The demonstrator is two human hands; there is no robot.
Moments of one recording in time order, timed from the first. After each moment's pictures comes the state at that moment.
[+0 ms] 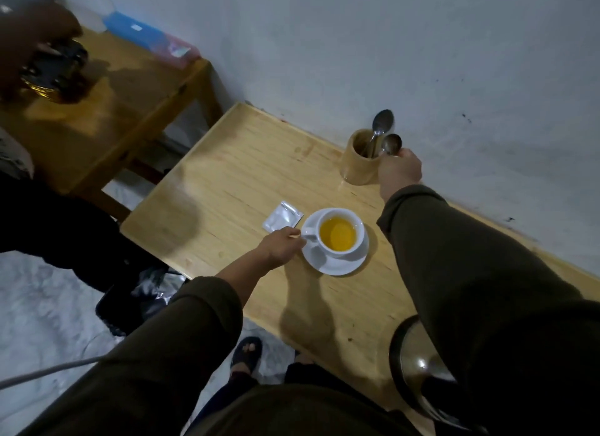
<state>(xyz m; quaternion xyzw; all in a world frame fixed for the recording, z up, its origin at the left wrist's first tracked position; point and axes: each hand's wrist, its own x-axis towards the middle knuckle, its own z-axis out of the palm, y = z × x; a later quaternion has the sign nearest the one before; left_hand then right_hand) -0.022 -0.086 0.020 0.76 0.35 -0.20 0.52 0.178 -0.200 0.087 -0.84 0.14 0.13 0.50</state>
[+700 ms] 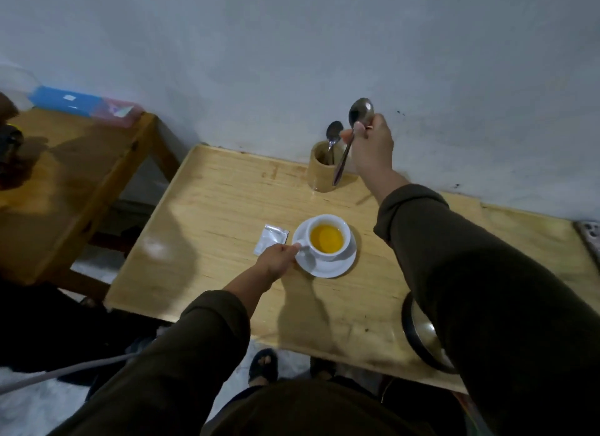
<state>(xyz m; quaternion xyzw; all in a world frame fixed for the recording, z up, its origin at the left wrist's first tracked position) -0.012 -0.063 -0.010 0.71 0.29 -0.22 0.61 0.139 -0.194 0.161 -0.83 0.04 -0.02 0.55</state>
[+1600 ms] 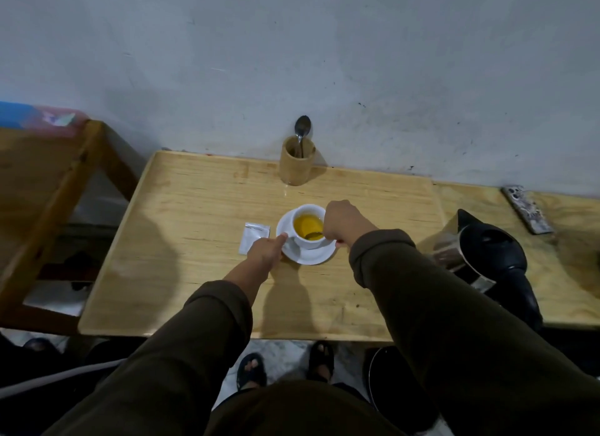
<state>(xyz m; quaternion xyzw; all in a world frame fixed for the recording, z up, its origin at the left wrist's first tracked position) 0.003 -0.064 -0.019 0.66 0.31 -0.23 0.64 0.037 -0.204 0.110 -0.97 0.01 0.24 0.07</state>
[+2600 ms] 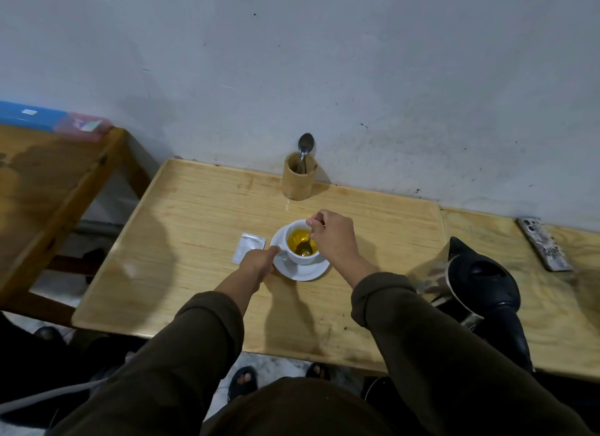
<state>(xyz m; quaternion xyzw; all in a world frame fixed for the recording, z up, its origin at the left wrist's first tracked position) 0.005 -0.070 -0.028 0.64 0.38 -0.20 0.63 0.034 -0.217 0.098 -0.93 -0.01 0.08 0.37</state>
